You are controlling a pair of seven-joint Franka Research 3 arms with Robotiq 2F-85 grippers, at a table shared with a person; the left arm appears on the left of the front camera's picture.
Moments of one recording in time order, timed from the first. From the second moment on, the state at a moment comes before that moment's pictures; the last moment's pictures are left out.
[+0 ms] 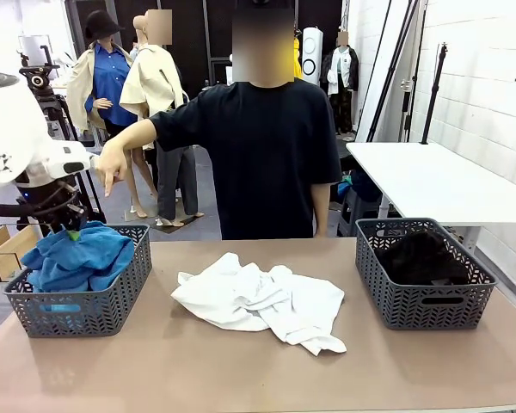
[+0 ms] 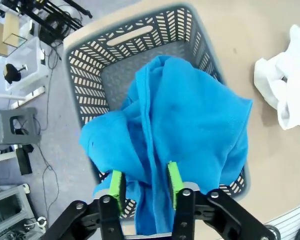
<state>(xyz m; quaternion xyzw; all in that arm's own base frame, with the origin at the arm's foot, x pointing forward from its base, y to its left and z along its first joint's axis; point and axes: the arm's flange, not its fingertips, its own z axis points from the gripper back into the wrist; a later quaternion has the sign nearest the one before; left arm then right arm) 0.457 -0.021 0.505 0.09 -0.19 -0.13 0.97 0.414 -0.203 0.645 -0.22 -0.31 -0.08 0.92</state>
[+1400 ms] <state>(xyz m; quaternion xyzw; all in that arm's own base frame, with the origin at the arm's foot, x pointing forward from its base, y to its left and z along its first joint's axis) 0.473 0.107 0.706 0.08 -0.26 -0.06 0.96 0.414 -0.203 0.645 -0.22 -0.31 -0.08 0.92</state>
